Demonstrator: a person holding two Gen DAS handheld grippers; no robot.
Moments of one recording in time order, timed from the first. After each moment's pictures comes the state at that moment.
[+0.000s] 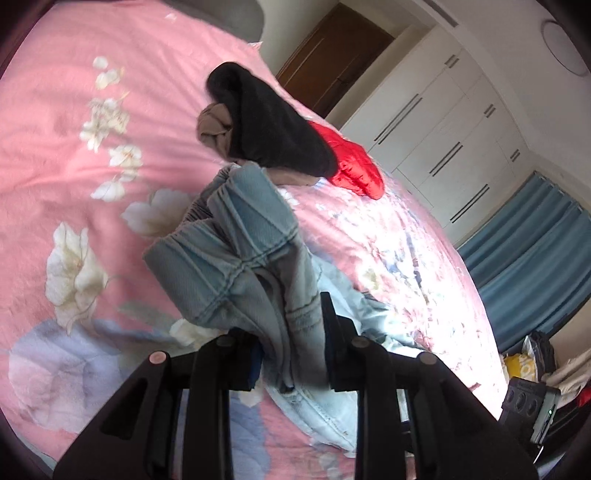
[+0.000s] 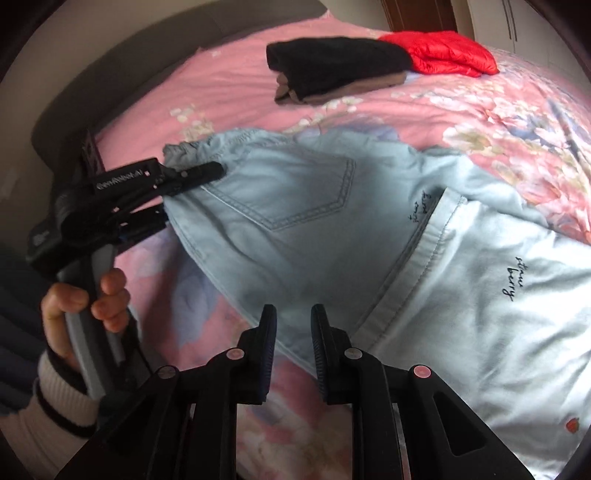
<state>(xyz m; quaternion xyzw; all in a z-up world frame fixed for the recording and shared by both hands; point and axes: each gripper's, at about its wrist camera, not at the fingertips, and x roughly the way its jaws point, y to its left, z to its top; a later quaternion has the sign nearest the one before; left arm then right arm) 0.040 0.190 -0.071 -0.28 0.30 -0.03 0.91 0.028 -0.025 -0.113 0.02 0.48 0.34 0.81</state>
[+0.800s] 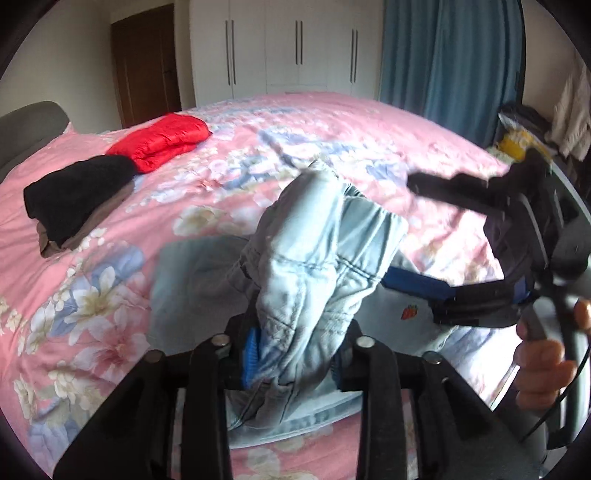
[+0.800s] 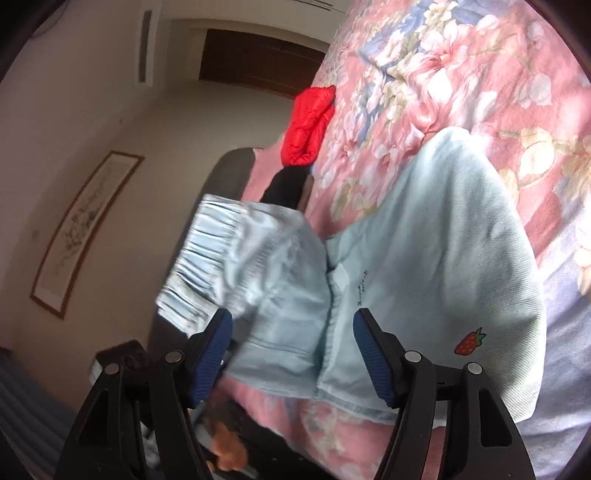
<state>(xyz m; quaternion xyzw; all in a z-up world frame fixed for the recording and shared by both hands) 0.046 -0.042 -0.090 0.09 0.36 -0.21 0.90 0.031 -0.230 -0.139 0.53 0.35 0.31 0.71</state>
